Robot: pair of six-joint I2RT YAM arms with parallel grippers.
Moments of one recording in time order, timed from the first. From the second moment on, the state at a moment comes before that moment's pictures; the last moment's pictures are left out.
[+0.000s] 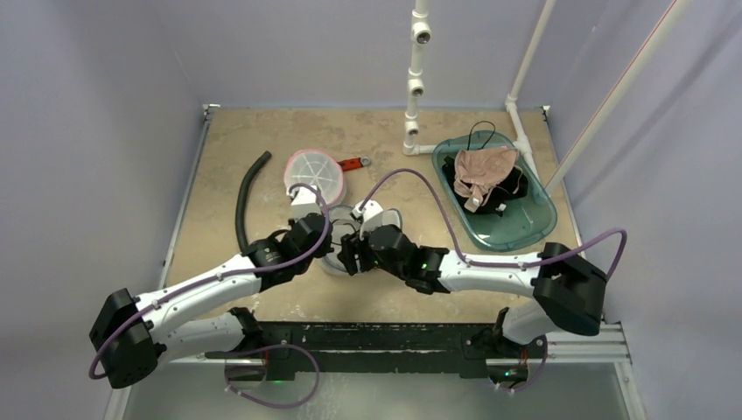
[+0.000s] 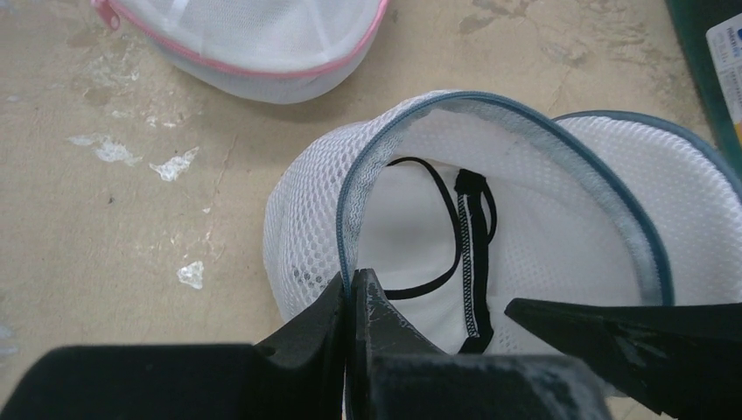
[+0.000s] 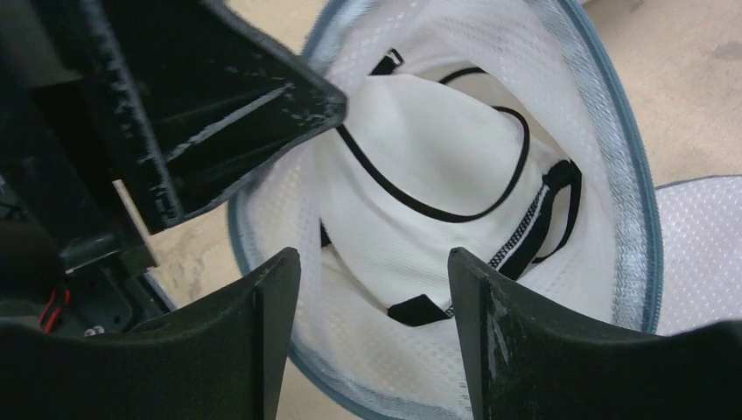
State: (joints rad) left arm -0.88 1.05 0.68 -0.36 -0.57 -0.73; right arm 1.14 1.44 0.77 0.21 0.24 0.41
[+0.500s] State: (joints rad) left arm -0.88 0.99 0.53 -0.32 -0.50 -0.78; right arm 1.09 1.41 0.67 0.13 0.27 0.54
